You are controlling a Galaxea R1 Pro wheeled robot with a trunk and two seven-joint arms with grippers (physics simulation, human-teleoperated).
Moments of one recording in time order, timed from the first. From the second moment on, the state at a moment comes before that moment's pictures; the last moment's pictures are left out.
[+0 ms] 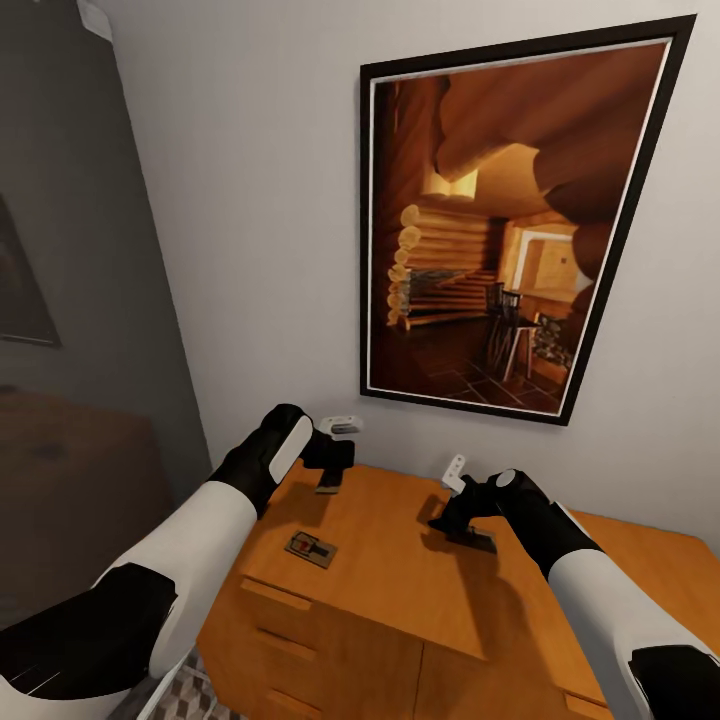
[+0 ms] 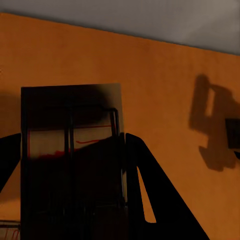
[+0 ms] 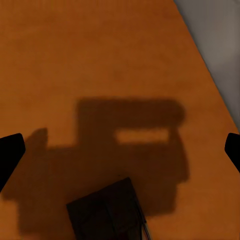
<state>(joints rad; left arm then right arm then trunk) -1.06 -0.17 -0.25 -0.65 0.42 1.01 0.02 -0.84 -0.08 0.11 -0.66 0.67 0.26 0.82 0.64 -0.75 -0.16</state>
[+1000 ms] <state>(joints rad) -1.06 -0.17 -0.25 -0.65 0.42 1.01 0.03 -0.84 -0.08 0.11 -0.66 0.67 0.26 0.82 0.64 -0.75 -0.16</state>
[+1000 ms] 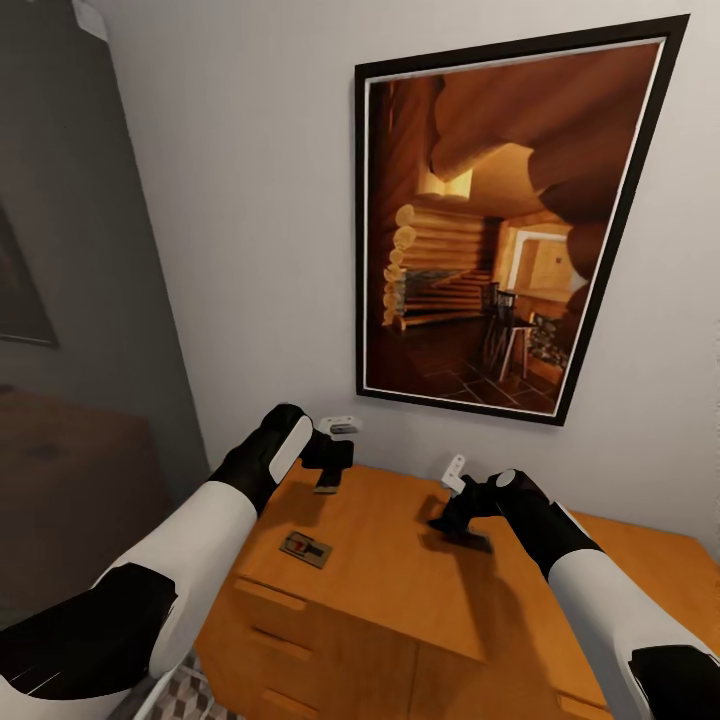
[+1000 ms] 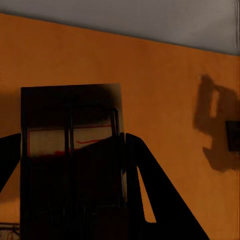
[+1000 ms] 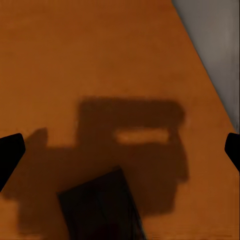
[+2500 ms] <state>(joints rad) -1.06 -0.17 -0.25 -0.65 0.43 1.01 0.03 -0.84 -0.08 0.11 -0.66 0.67 0.26 0.82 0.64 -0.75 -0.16</state>
